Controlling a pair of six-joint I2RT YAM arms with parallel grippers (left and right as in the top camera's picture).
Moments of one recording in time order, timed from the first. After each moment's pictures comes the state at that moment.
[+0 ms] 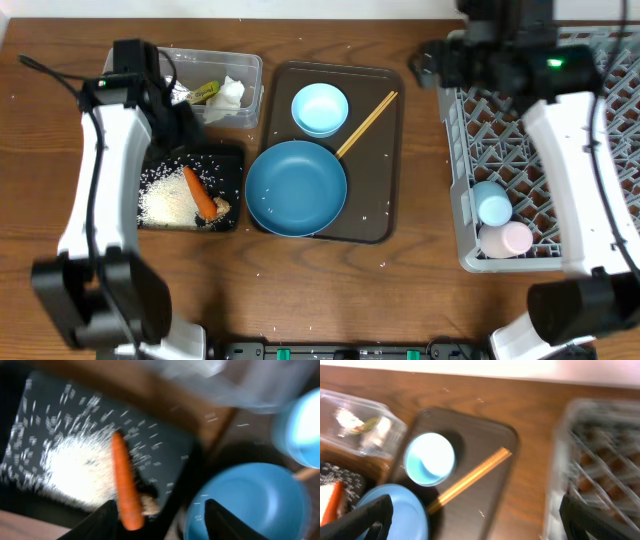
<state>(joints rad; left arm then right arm) 0.08 1.67 1.54 -1.13 0.07 -0.32 0.21 1.77 1.85 -0.87 -0.22 0.13</state>
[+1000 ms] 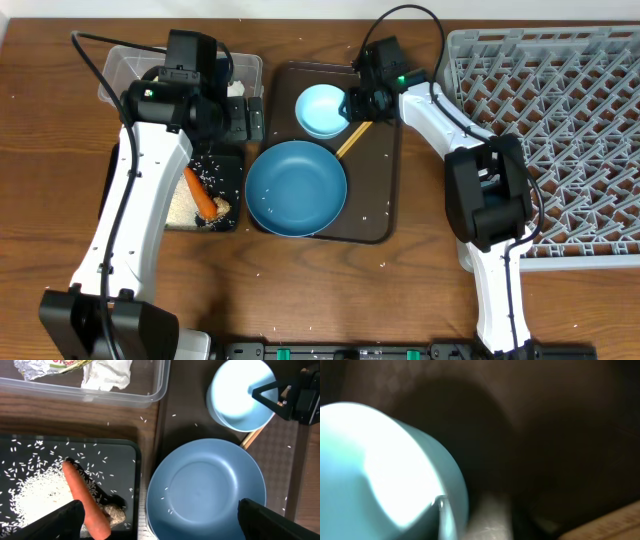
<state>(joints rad) -0.13 1.61 1.55 -1.08 0.08 -0.19 0.36 2.37 1.85 -0.56 -0.28 0.28</state>
